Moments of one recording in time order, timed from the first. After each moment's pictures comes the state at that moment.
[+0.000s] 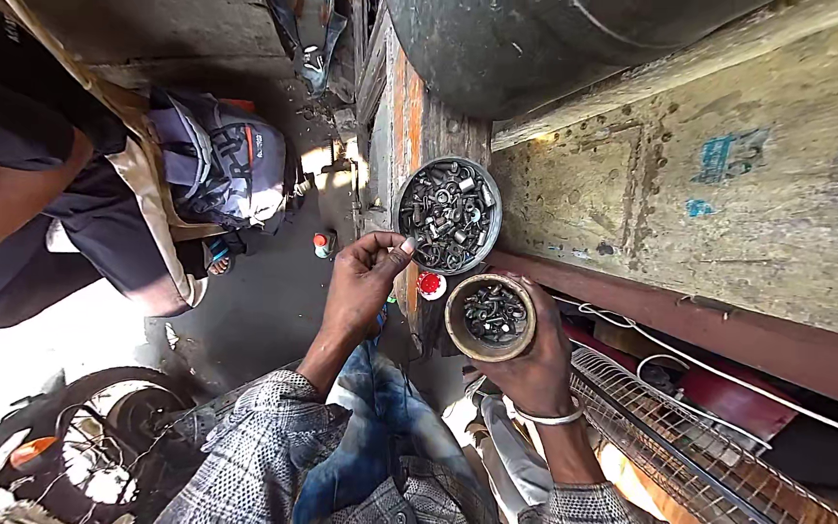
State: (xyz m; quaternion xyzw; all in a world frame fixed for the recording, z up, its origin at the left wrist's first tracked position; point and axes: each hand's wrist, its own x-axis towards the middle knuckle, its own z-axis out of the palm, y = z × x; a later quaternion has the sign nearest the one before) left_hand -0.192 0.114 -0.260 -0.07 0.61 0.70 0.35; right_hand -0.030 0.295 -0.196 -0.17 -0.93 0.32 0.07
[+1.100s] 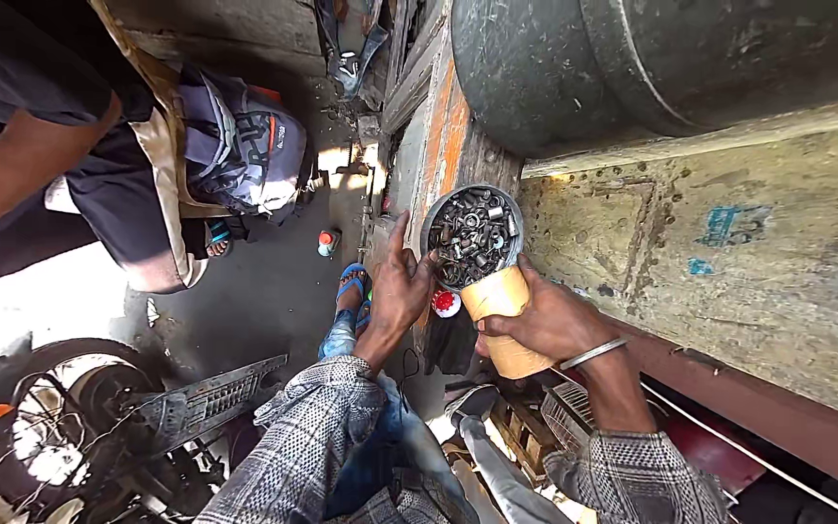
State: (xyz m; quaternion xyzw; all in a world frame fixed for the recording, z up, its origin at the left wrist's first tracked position) left_hand -0.182 0.140 -0.293 -0.07 0.76 0.59 0.28; right_hand -0.148 0.334 -0.176 -0.26 -0.84 0.11 -0.46
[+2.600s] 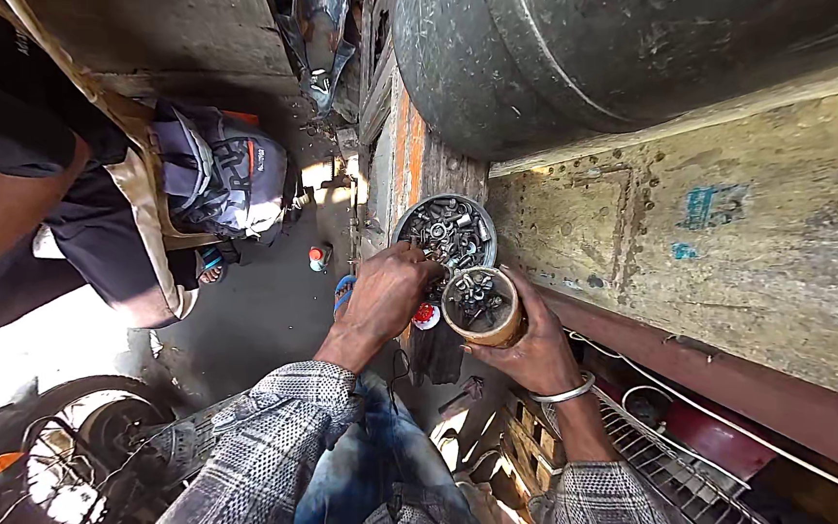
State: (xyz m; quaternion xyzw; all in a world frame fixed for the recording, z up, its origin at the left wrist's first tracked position) left_hand -0.220 0.154 -0.276 0.38 0.84 0.33 0.21; right_hand -0.079 0.348 -0.201 -0.18 -0.91 0.34 -0.14
